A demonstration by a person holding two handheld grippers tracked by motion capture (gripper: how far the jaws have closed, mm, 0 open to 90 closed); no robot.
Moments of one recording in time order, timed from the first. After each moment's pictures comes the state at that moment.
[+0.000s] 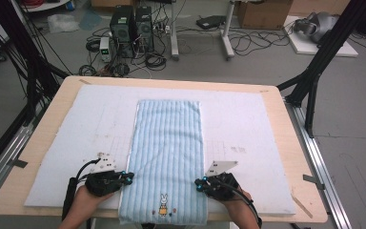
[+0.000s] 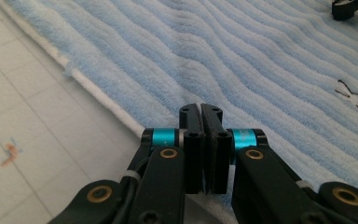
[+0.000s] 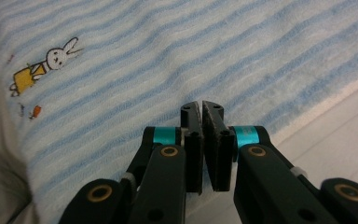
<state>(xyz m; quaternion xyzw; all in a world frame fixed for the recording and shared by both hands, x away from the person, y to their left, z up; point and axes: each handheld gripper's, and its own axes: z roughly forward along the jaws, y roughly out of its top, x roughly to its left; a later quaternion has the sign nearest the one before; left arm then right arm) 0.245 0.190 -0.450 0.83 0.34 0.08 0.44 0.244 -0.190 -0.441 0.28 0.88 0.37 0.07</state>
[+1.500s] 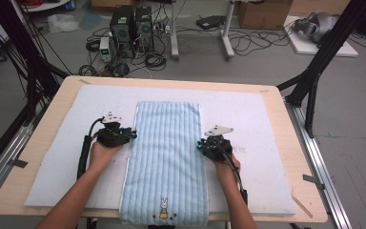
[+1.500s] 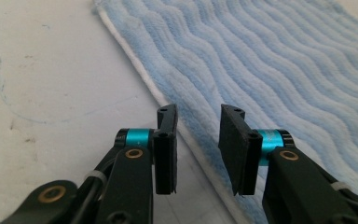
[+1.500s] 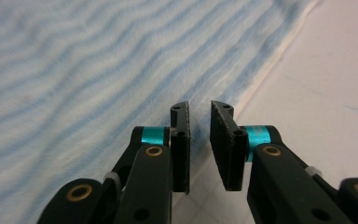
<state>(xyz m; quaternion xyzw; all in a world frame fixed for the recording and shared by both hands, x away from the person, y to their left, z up) 0.388 0.187 -0.448 0.76 0.46 0.17 0.43 0.353 -0.181 -0.445 0.39 0.82 0.36 0.19</state>
